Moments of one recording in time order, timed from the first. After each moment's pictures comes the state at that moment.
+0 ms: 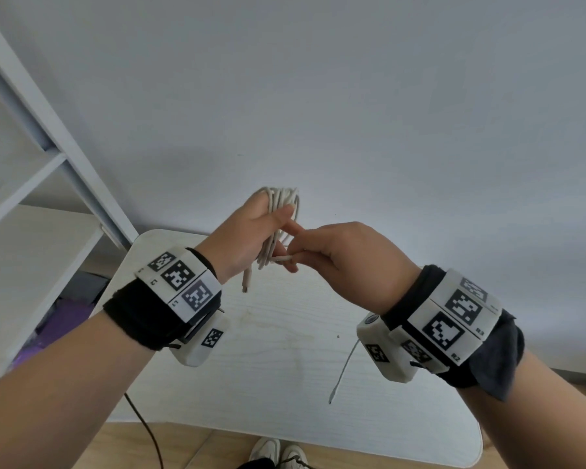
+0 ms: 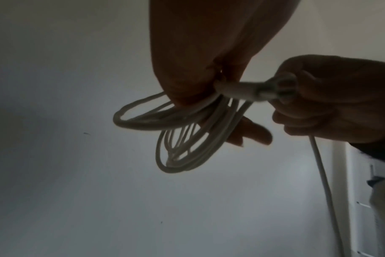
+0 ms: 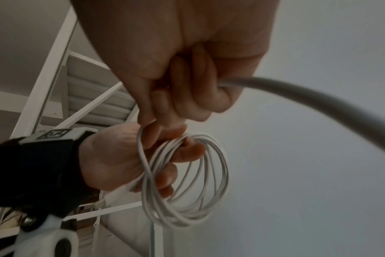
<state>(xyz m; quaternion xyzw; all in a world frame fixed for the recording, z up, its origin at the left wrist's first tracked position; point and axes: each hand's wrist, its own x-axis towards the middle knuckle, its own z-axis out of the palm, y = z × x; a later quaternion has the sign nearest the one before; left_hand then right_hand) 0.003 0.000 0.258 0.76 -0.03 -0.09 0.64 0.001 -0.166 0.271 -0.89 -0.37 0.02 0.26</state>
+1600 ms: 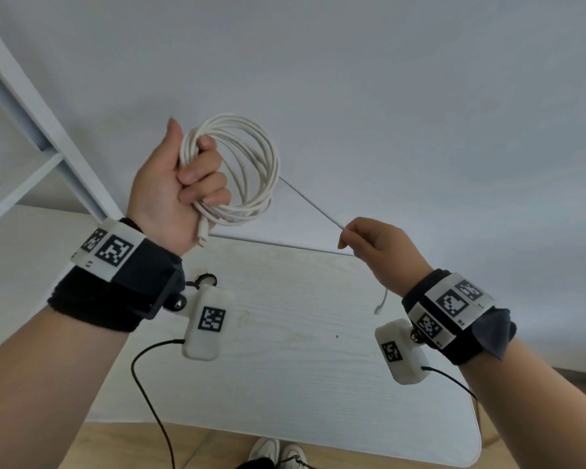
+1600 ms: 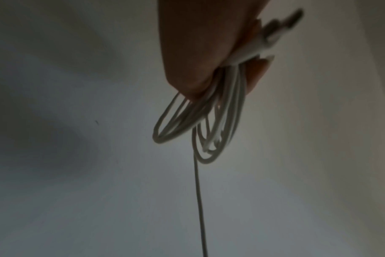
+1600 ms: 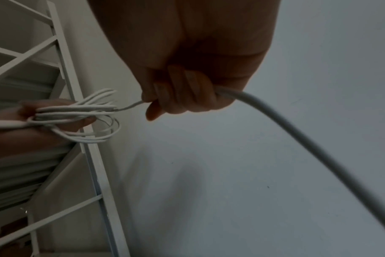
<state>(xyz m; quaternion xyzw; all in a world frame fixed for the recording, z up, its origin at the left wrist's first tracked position) 0.021 0.051 0.284 0.39 -0.02 -0.07 0.92 0.033 -0.211 0.230 -0.90 -0.16 0.04 0.39</state>
